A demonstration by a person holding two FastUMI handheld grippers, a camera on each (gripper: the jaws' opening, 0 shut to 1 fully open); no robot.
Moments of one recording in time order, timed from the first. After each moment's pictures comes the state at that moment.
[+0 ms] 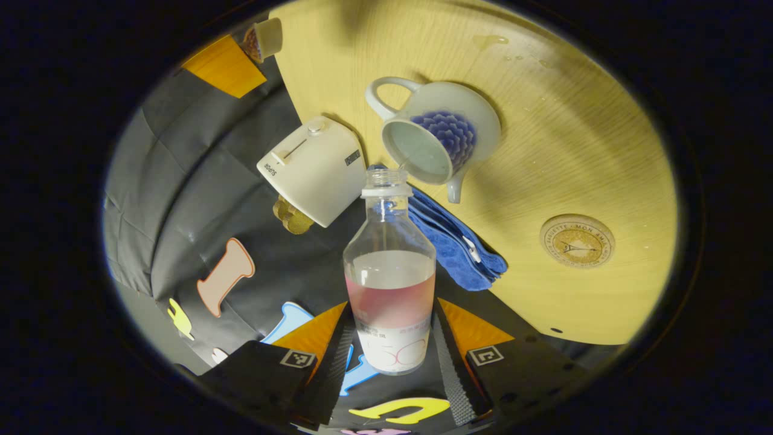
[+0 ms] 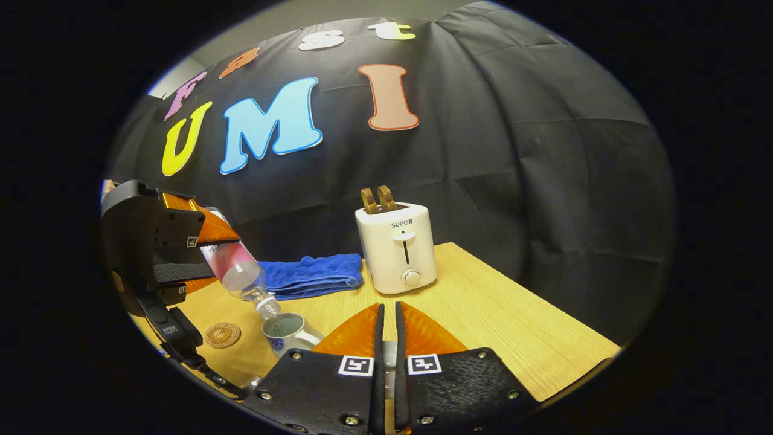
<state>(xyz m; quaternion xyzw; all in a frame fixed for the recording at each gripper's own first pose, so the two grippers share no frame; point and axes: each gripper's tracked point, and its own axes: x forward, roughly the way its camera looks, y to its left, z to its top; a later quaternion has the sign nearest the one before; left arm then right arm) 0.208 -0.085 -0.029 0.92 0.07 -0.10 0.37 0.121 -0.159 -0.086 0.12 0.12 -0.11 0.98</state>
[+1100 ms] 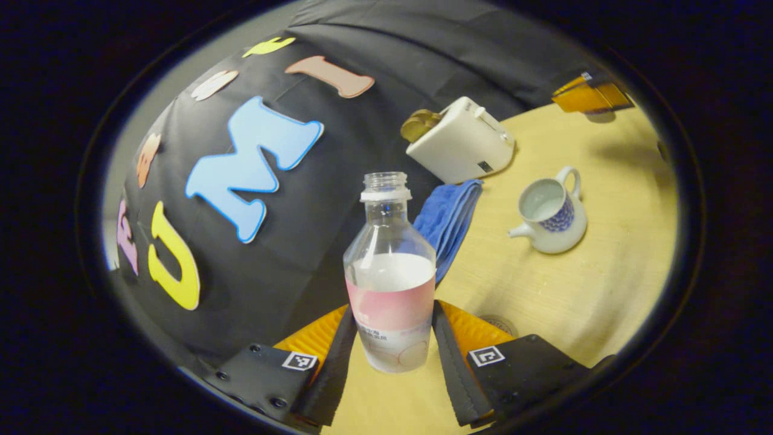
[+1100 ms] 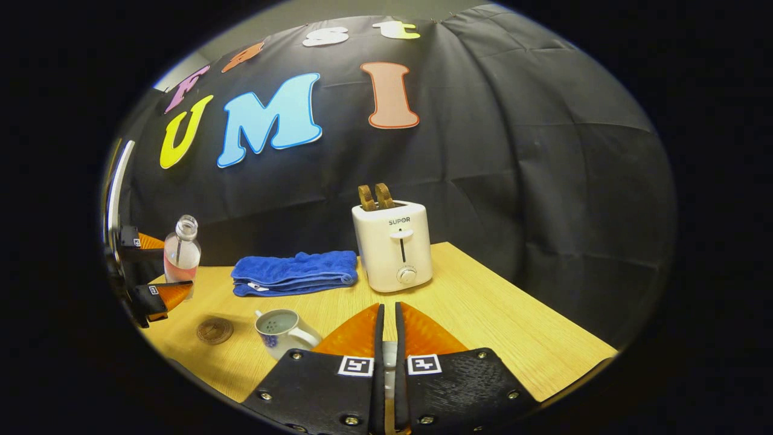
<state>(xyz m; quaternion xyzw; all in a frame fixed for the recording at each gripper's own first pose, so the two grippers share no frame) 0.175 0.010 -0.051 0.41 0.13 -0.05 0.90 0.122 -0.154 -0.089 0.11 0.13 -0.11 0.98</state>
